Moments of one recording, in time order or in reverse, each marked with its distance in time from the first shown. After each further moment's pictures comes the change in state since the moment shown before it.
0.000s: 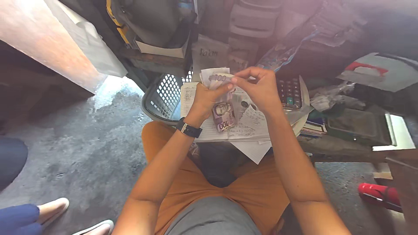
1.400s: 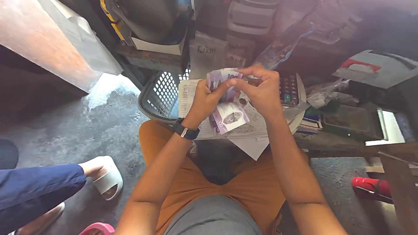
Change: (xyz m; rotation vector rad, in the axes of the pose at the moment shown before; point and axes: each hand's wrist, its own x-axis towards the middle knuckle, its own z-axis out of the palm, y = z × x) left_hand -0.012 0.002 -0.006 0.193 -0.192 0.342; right_hand -0.019 -0.004 0.002 0.044 0.079 -0.135
